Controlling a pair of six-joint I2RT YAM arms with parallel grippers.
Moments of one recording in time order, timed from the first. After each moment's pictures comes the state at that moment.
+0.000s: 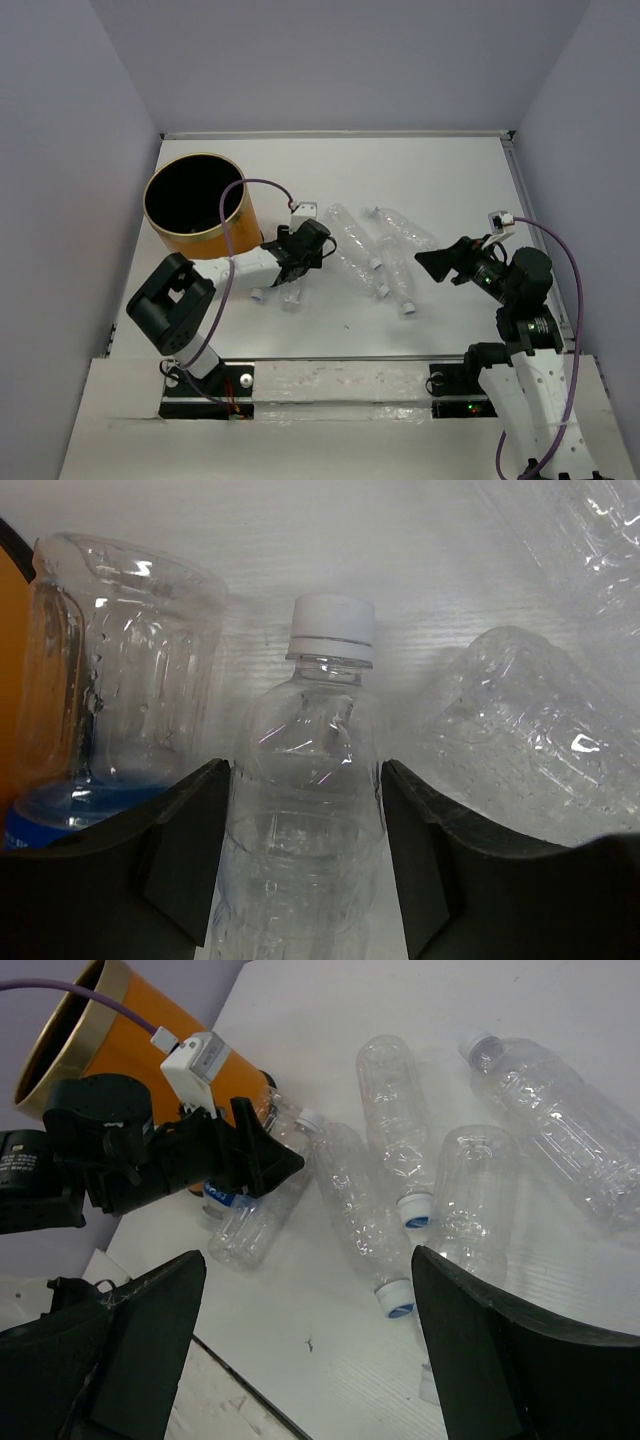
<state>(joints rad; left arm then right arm) -0.79 1.59 0.85 -0.13 -0.52 -0.53 0.04 0.45 0.54 -0.28 -0.62 0.55</state>
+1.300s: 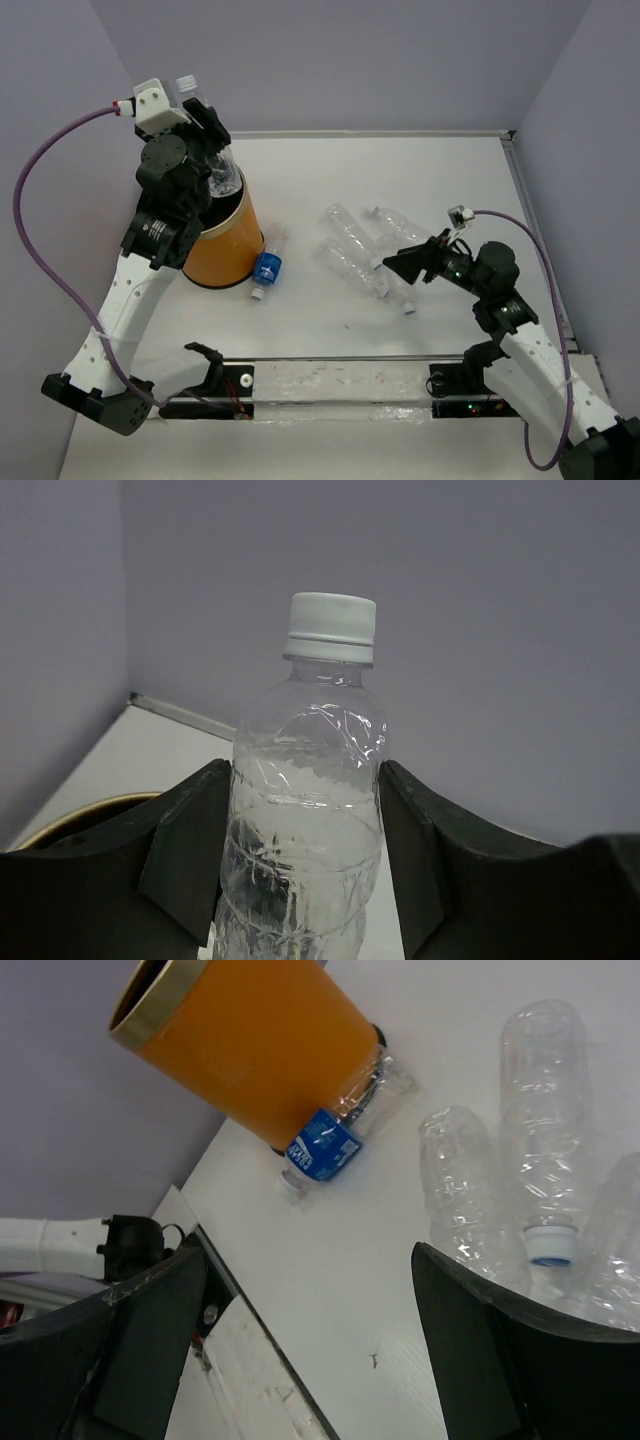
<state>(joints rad) -0.48 1.08 1.44 -0.22 -0.61 -0.28 0.30 0.62 0.43 0.12 -0.60 0.67</state>
